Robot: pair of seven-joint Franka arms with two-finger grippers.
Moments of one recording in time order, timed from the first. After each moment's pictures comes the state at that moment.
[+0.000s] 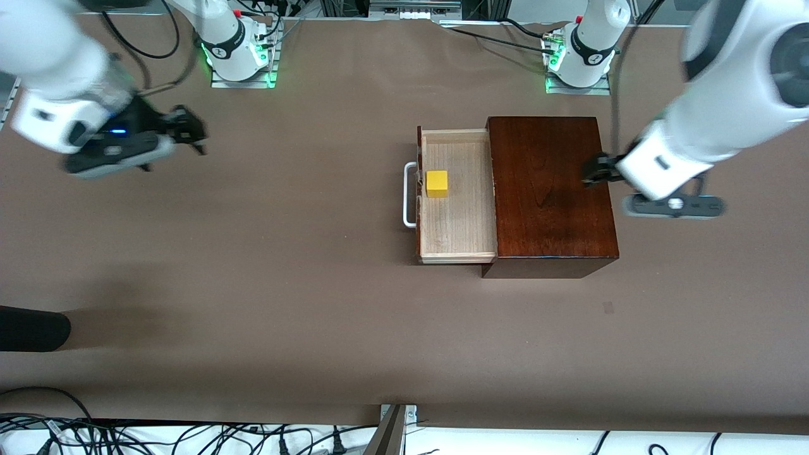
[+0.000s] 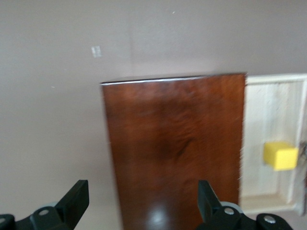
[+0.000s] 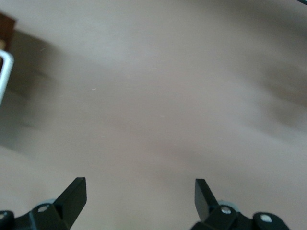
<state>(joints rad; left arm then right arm) -0.09 0.25 -0.12 -1.33 0.00 1.41 -0.13 0.33 0.07 0.01 -1.58 0.00 1.65 -0.09</state>
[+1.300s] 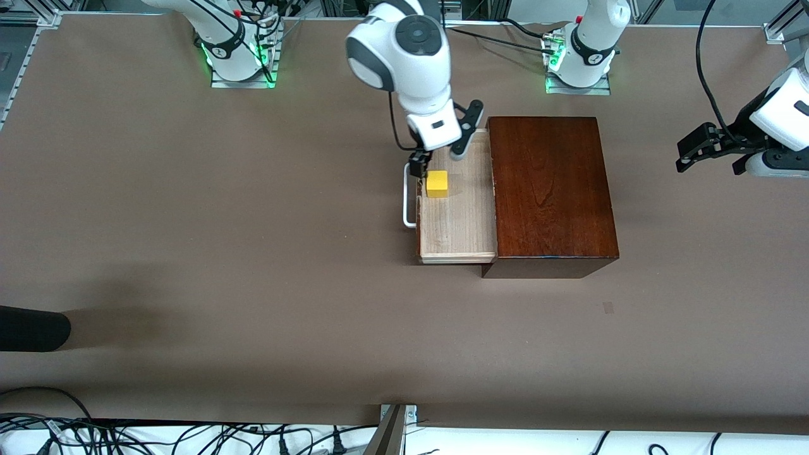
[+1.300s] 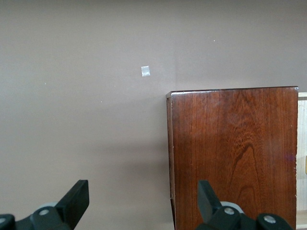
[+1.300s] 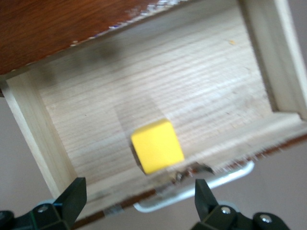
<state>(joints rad) -0.03 -0.01 0.00 -1.64 0.00 1.64 -0.01 0.88 0.56 0.07 -1.40 -0.05 2.07 -0.25</state>
